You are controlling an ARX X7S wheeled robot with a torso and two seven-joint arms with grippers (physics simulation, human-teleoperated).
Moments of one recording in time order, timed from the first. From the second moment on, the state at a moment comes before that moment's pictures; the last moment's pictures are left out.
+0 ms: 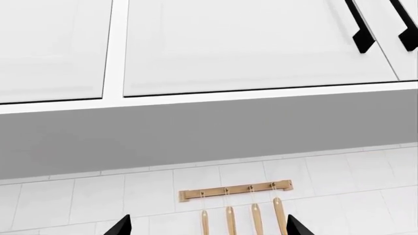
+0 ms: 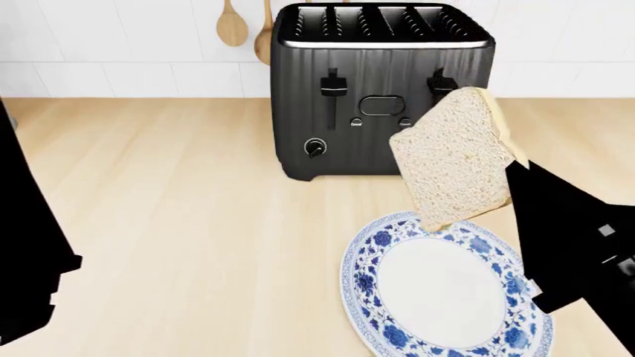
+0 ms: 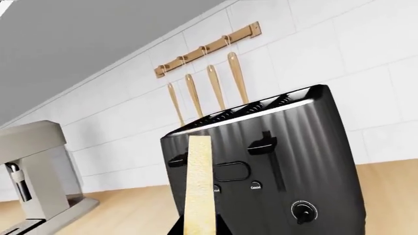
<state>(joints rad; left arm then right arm) 0.78 -1.49 -0.62 1.05 -0.67 0.40 -1.05 1.49 1.57 -1.95 -0.85 1.42 -0.66 0.35</state>
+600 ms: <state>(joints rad) 0.78 -1.52 -0.59 1.05 -0.66 0.40 -1.08 1.39 1.57 -2.04 -0.83 1.39 -0.76 0.24</state>
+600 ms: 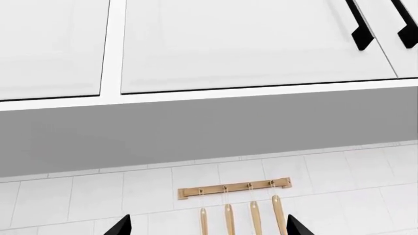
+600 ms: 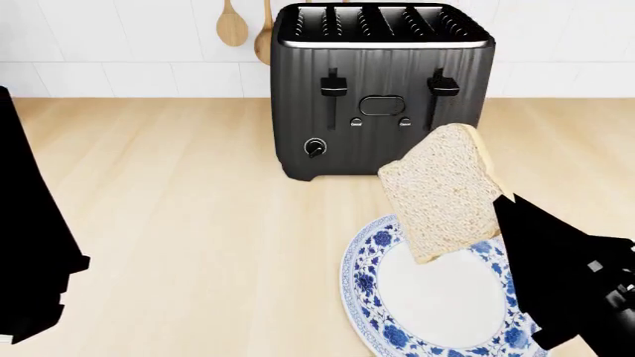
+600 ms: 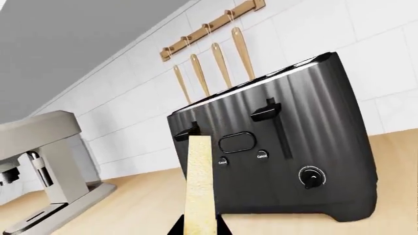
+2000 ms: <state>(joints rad) 0.76 -1.56 -0.53 1.05 -0.63 0.41 -1.13 1.26 1.57 -2.17 -0.68 1.41 -0.84 0.08</state>
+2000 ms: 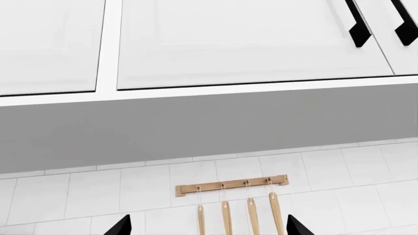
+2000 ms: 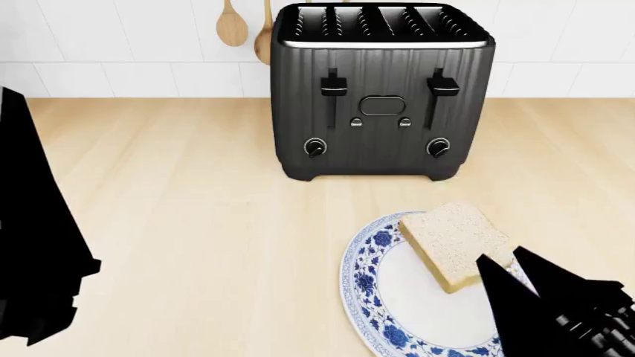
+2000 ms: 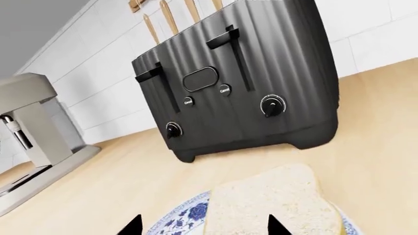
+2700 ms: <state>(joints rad) 0.74 -1.56 -0.51 1.05 -0.61 0.43 -1.13 1.35 1.57 -2.06 -0.68 0.74 -0.89 0.61</state>
